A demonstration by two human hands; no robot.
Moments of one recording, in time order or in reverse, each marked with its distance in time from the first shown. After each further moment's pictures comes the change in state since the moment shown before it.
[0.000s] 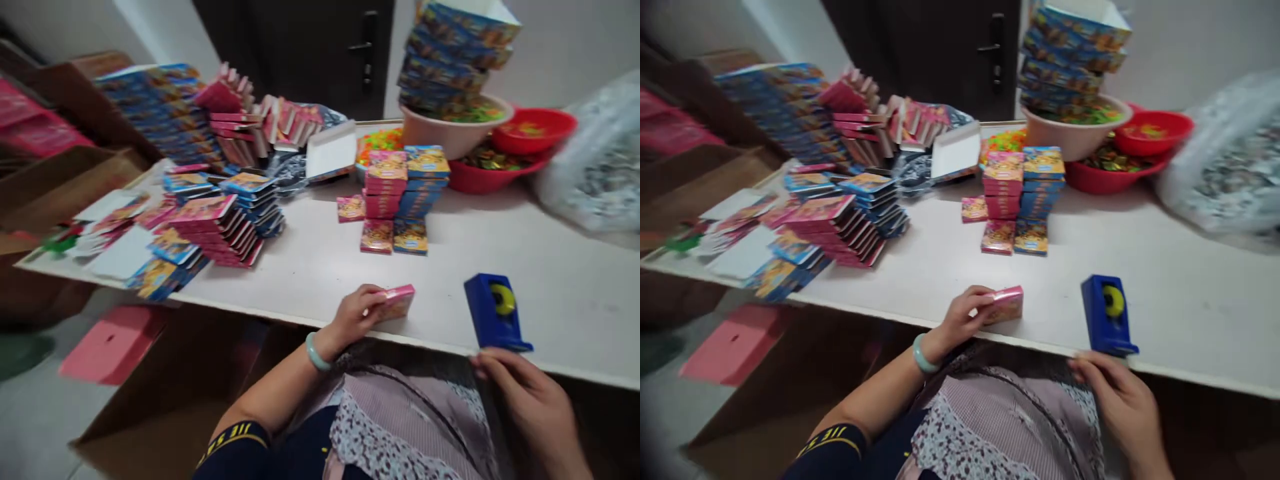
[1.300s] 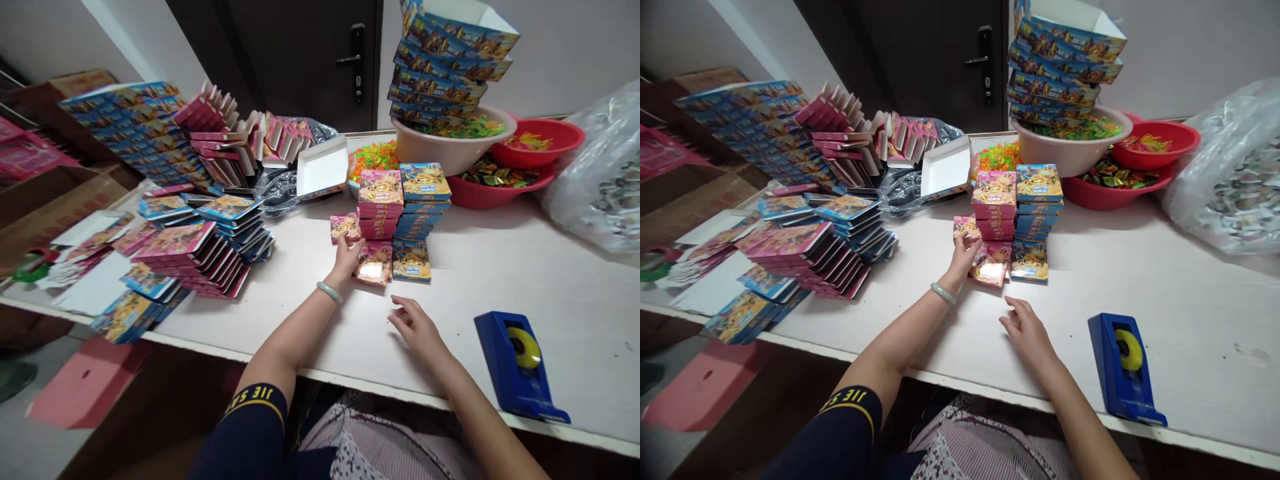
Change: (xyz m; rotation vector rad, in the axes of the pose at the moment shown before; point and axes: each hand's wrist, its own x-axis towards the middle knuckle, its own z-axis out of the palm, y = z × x) left_hand 0.160 -0.160 0.000 -0.267 0.459 -0.748; right_hand 0.131 0.033 0.143 -0.160 -0.429 -0.251
